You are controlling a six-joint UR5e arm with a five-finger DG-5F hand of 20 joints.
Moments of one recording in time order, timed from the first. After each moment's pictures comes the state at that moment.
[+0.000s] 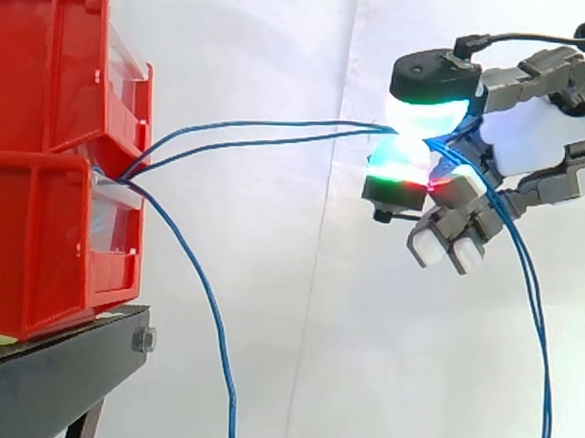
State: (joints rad) arm 0.05 -2.16 -1.03 -3.32 -1.31 -0.25
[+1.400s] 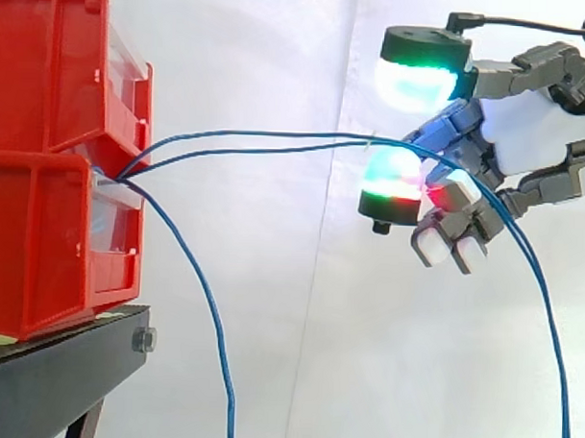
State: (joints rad) arm 0.06 -2.16 -1.03 -3.33 -1.31 -0.25
